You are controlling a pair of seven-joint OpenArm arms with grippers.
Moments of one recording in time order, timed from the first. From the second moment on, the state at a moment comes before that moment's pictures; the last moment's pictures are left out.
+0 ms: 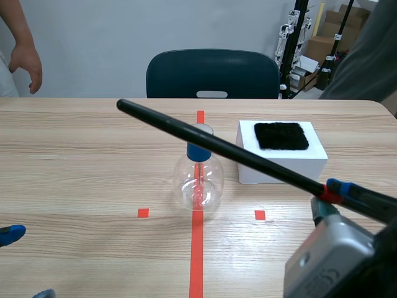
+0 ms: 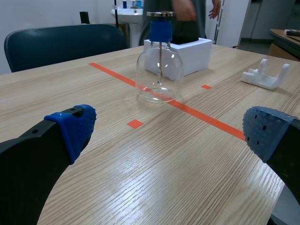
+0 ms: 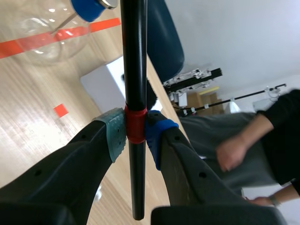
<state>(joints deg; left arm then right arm) 23.1 -33.5 11.0 50.2 14.0 -30.2 -88.6 -67.3 7.3 -1.3 130.4 -60.1 -8.1 15.6</state>
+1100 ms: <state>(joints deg) 23.1 -33.5 11.0 50.2 14.0 -30.2 -88.6 -61.1 7.4 -1.3 130.4 -59.8 -8.6 8.1</state>
